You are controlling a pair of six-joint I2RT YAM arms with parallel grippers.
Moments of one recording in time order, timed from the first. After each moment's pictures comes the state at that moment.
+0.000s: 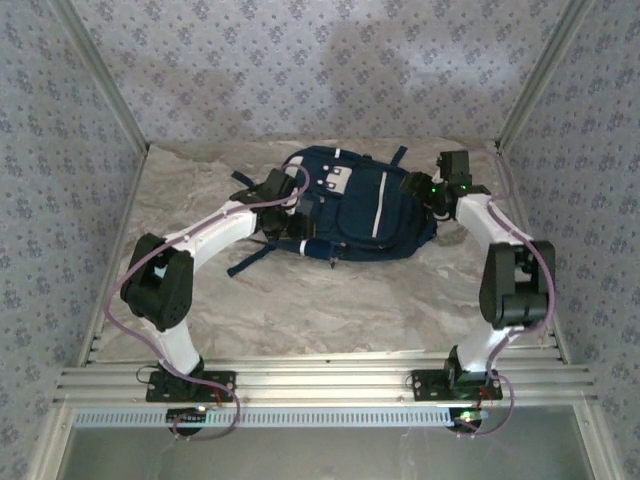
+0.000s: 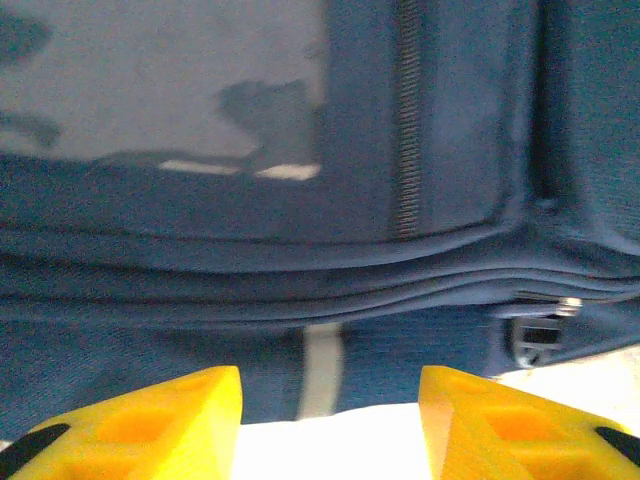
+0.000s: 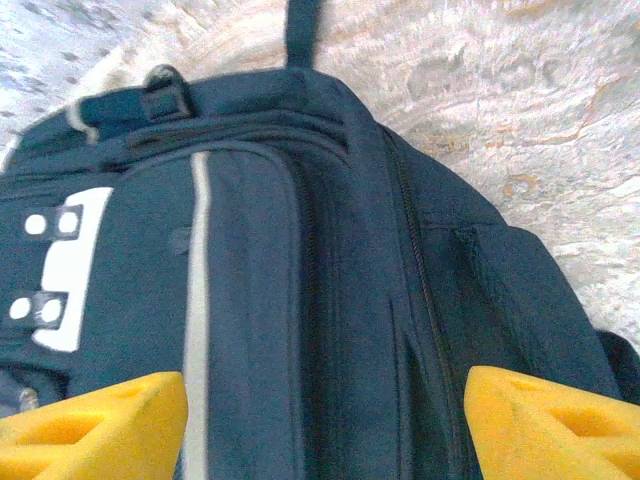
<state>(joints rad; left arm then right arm) -0.58 1.77 1.36 -0.63 0.17 -0.47 0.06 1.65 1.20 -0.34 -0.19 0.53</state>
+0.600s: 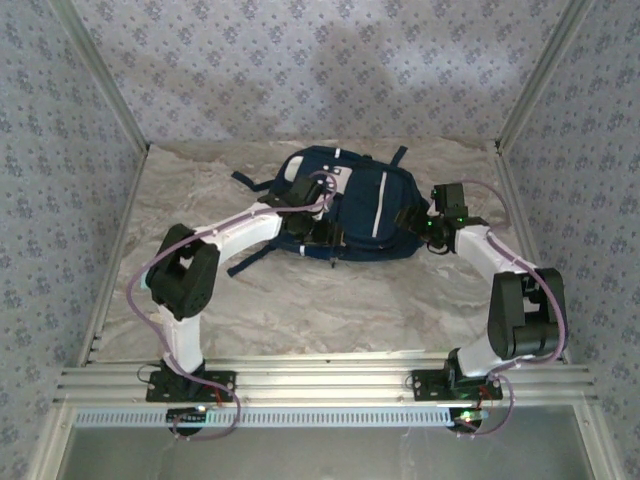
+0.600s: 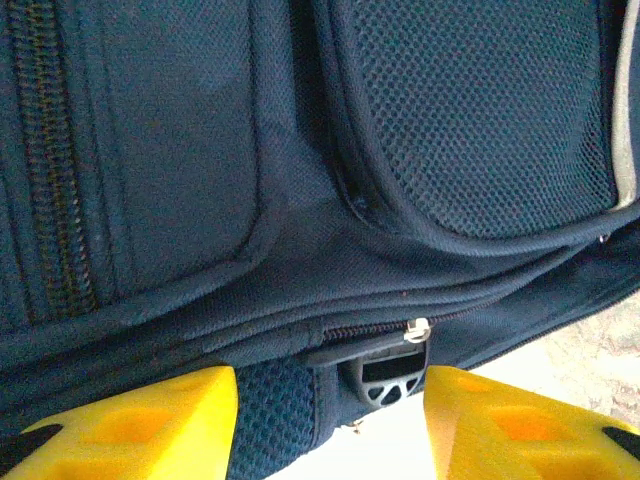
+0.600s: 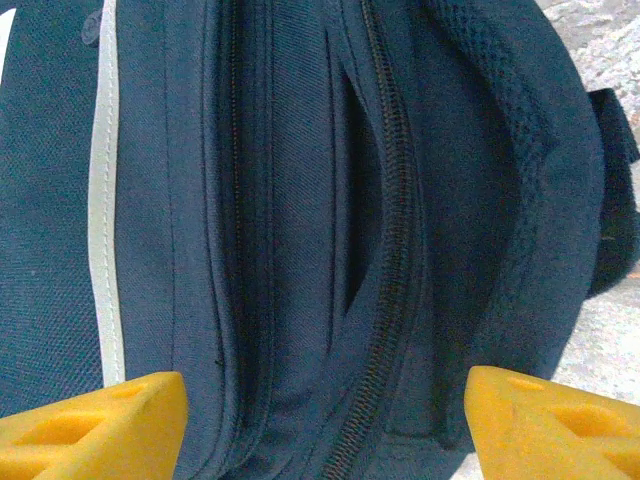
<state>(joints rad) -0.68 1.92 1.43 -0.54 0.28 -0.51 0.10 1.50 0.91 -0.30 -0.19 0.55</state>
